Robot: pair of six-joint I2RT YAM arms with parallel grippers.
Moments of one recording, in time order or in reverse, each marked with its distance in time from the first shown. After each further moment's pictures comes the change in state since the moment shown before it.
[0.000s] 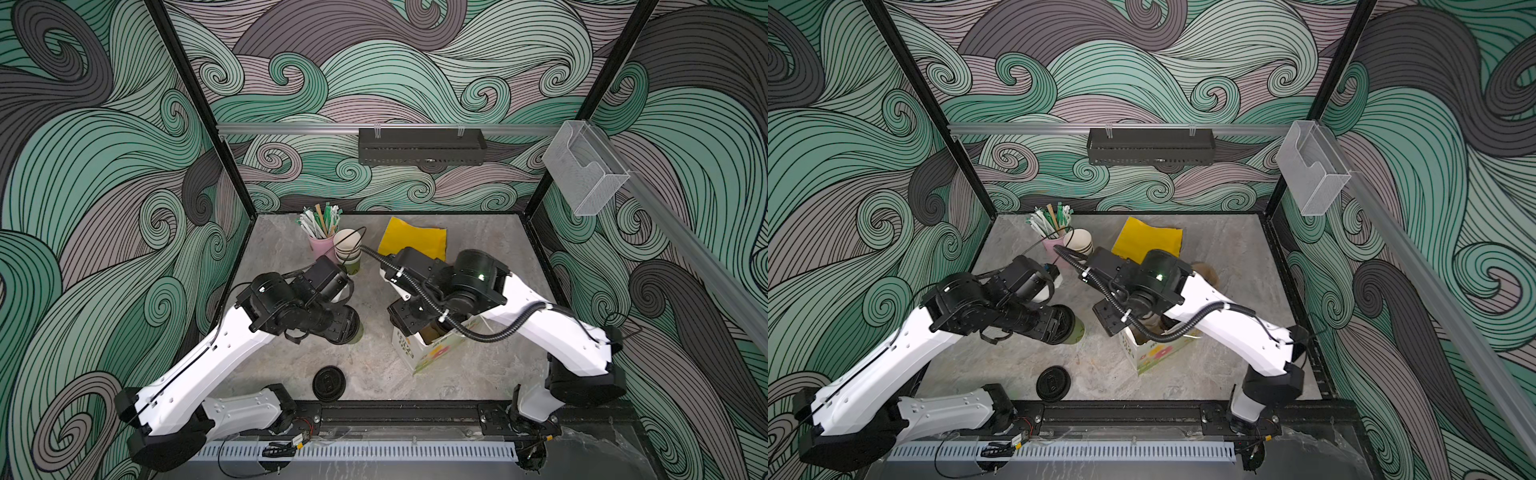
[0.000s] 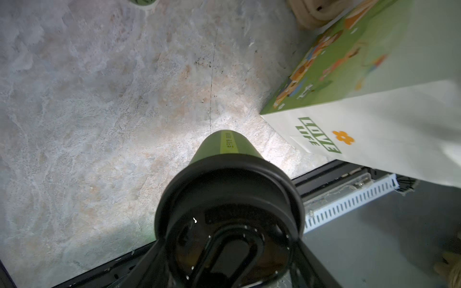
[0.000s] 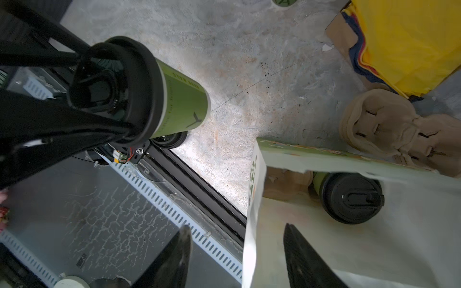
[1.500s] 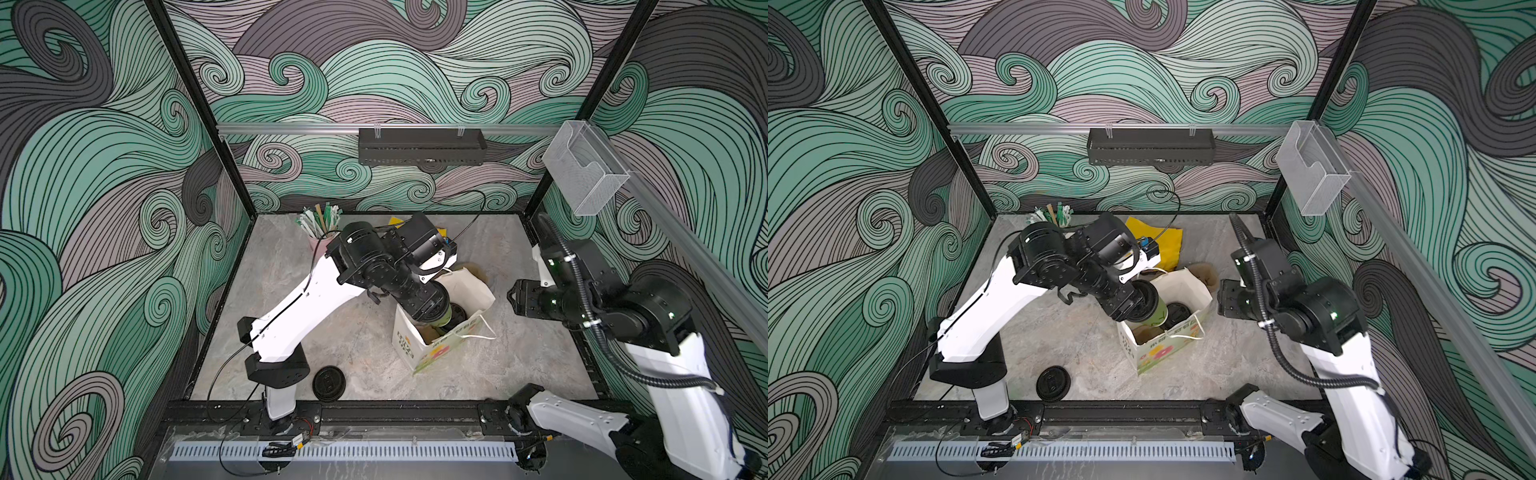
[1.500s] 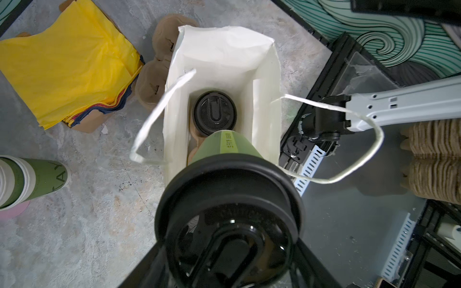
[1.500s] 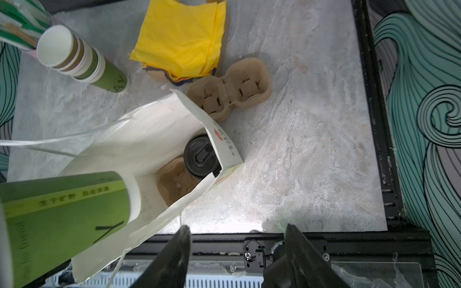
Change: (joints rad) left arm -0.280 0.735 1.000 -0.166 0.061 0.307; right arm -0.643 -0.479 -0.269 -0.129 0.031 0.055
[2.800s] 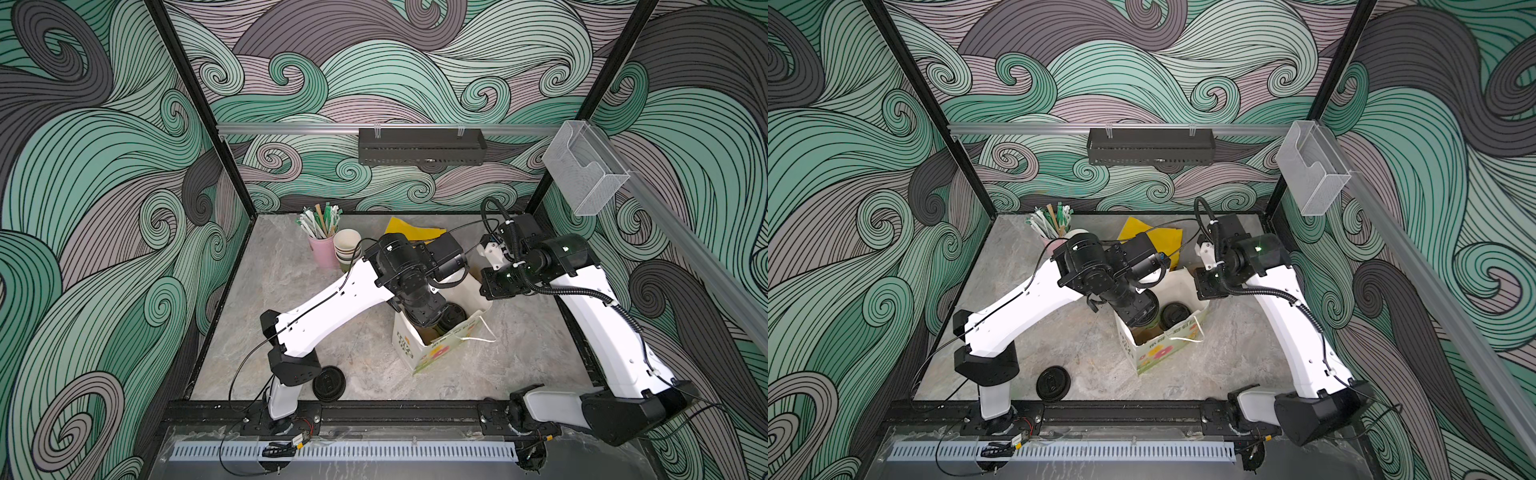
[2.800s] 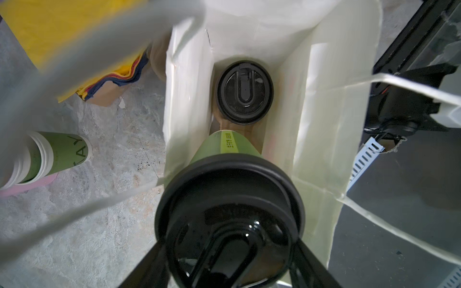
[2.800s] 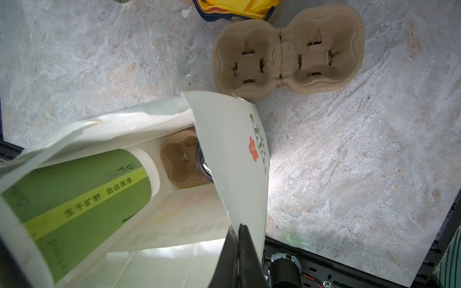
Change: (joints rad) left arm -0.034 0.058 -0.122 0.000 -0.138 -0.037; right arm -0.167 0.195 -0.198 0.182 -0.318 -0.398
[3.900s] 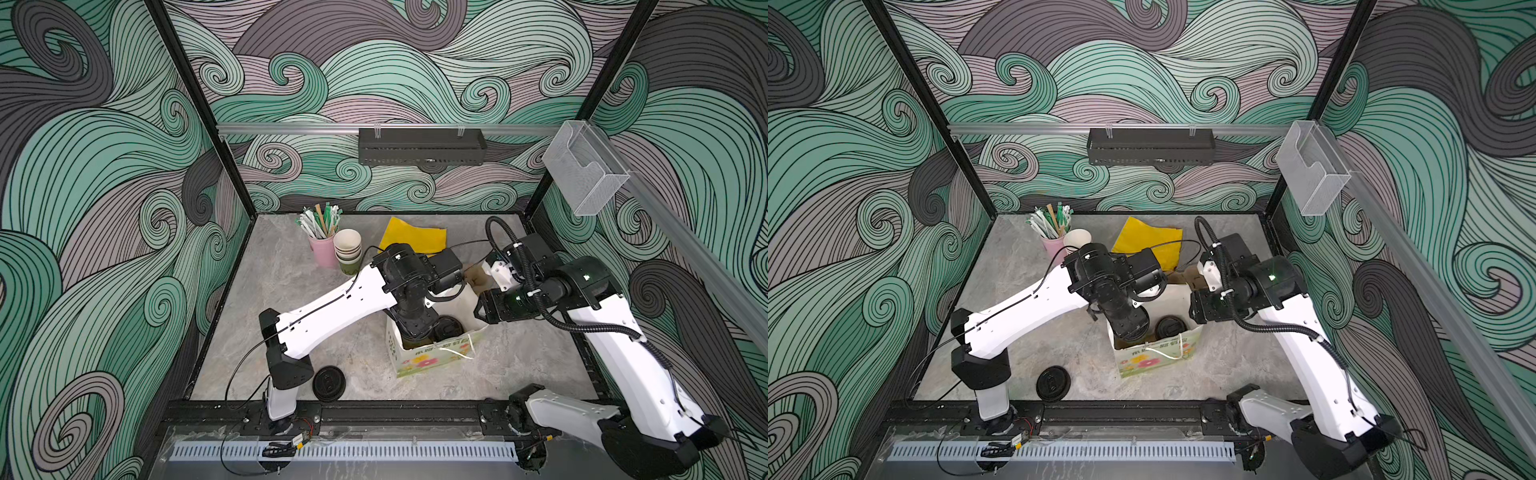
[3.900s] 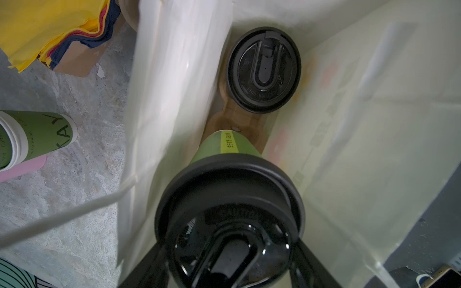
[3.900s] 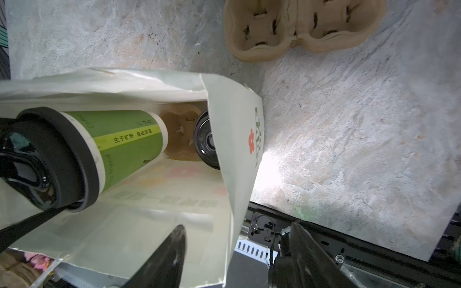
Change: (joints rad) left arm -0.011 -0.047 -0.183 0.000 0.021 0.056; right arm 0.096 -0.163 -0.063 -0.083 0.036 0.113
